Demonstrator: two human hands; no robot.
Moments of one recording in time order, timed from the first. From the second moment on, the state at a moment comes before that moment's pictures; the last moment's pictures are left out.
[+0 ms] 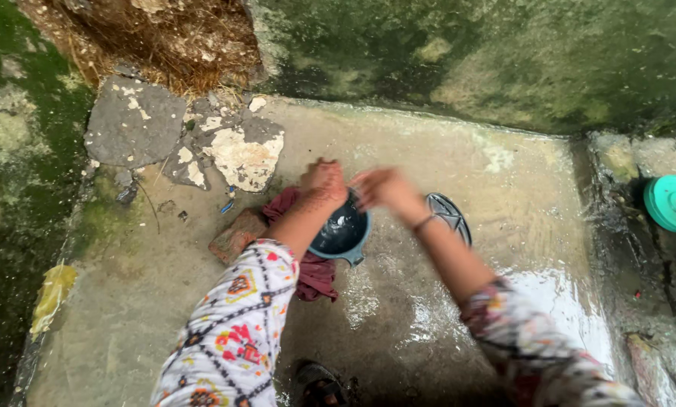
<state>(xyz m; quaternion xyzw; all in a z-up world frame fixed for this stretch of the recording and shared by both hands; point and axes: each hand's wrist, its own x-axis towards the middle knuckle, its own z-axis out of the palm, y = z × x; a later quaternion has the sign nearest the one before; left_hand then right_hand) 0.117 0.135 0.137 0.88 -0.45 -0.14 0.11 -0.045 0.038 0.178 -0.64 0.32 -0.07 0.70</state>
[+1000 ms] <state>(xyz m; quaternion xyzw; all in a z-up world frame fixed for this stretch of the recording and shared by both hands) 0.029 0.076 0.040 0.88 -0.37 -0.22 0.19 -0.135 -0.012 0.161 -0.73 0.35 -0.02 0.58</state>
